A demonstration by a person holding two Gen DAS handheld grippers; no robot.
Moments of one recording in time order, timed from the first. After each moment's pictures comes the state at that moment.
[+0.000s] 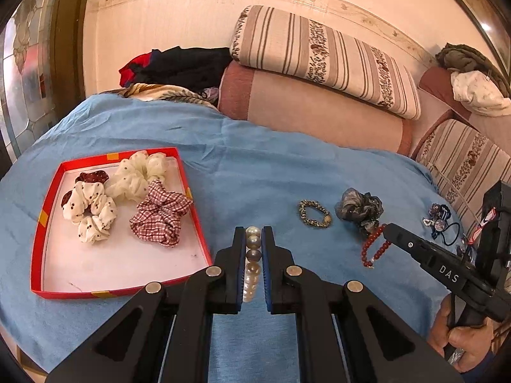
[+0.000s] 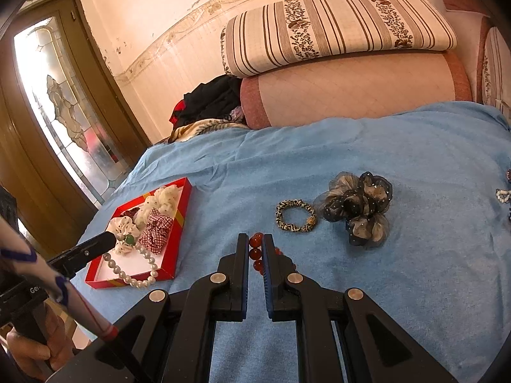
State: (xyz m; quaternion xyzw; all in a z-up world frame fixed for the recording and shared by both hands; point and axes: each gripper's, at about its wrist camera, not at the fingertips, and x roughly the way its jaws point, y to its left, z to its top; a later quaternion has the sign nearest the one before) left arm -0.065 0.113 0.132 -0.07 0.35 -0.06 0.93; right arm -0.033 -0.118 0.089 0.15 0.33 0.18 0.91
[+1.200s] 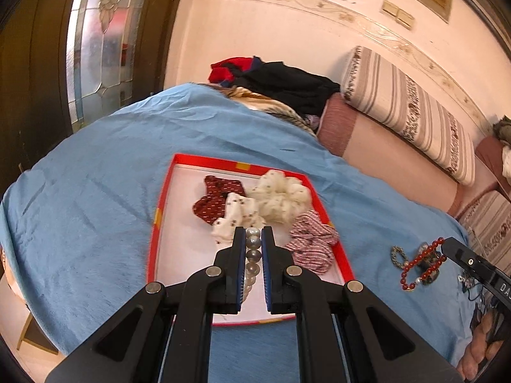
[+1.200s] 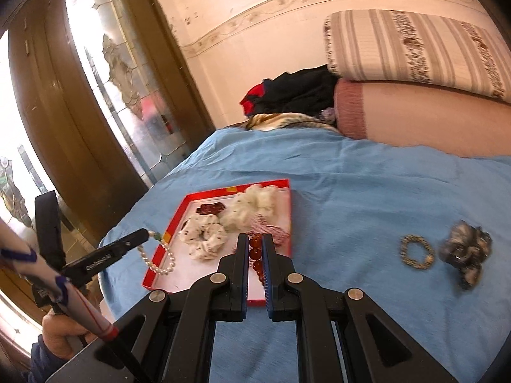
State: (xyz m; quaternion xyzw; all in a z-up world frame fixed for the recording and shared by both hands) left arm -0.078 0.304 0.132 -0.16 0.32 0.06 0.93; right arm -0.024 0.044 0.147 0.09 0.32 0.30 0.89
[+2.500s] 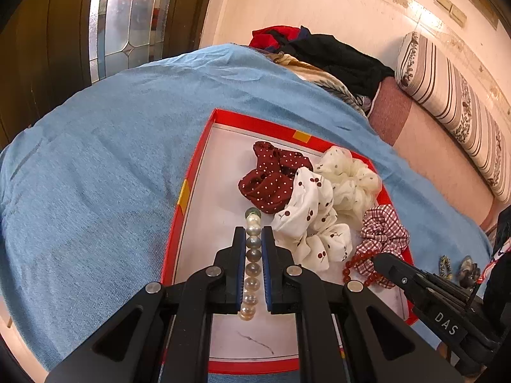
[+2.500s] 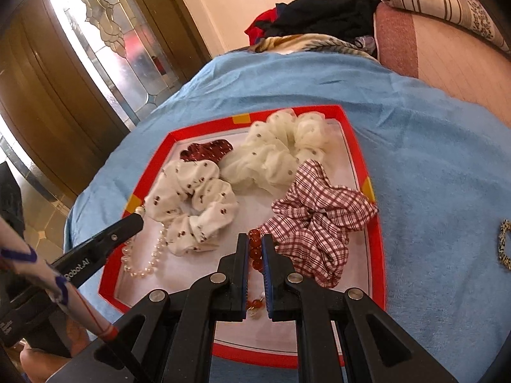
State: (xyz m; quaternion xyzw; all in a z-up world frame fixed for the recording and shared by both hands) left arm -0.035 0.344 0.066 -0.19 0.38 0.12 0.90; right arm 0.051 0.165 0.047 0.05 0.43 0.30 0.85
